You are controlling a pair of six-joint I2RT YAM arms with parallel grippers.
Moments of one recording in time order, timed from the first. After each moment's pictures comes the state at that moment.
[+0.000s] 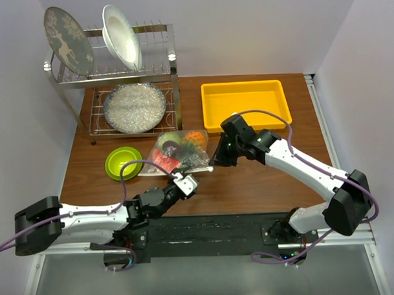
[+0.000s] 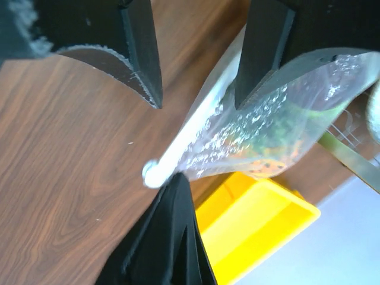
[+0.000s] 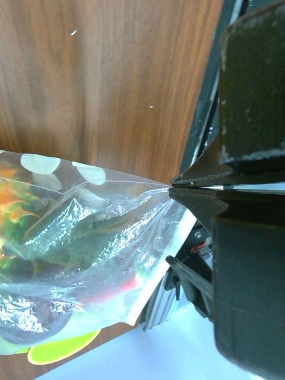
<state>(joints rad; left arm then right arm) -1.23 1.04 0.27 0.71 -0.47 0.25 0.73 1.37 1.12 -0.68 -0.09 1.04</state>
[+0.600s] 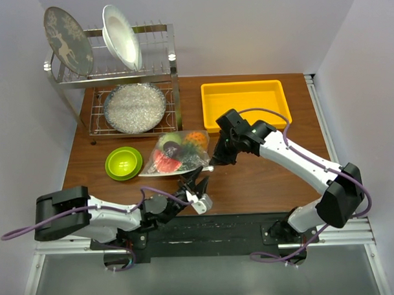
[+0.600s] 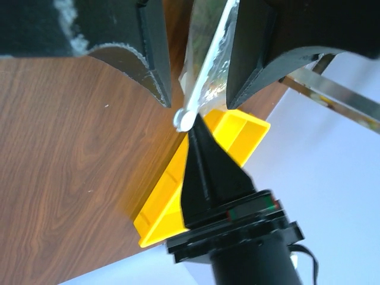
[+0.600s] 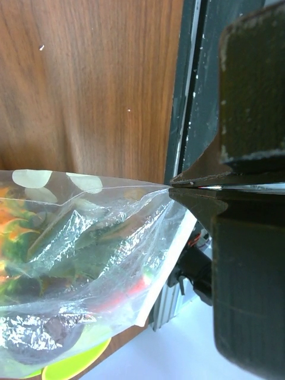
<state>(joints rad) -1.34 1.28 0.25 1.16 -0.45 0.74 0.73 1.45 1.27 -0.87 -0.08 1.12</state>
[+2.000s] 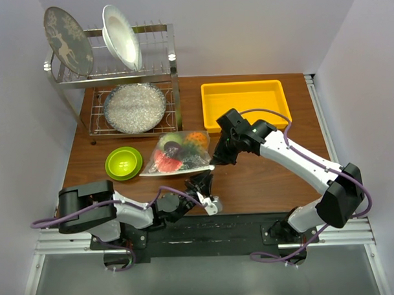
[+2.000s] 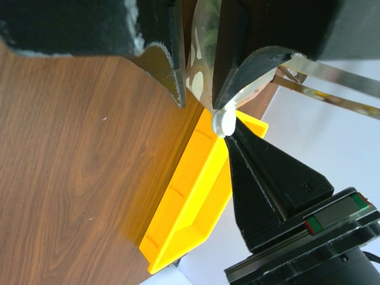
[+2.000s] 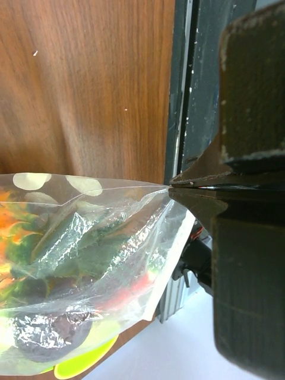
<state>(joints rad) -1.33 1.50 0.31 1.25 -0.45 0.84 0.73 1.45 1.28 -0.89 -0.07 1.17</state>
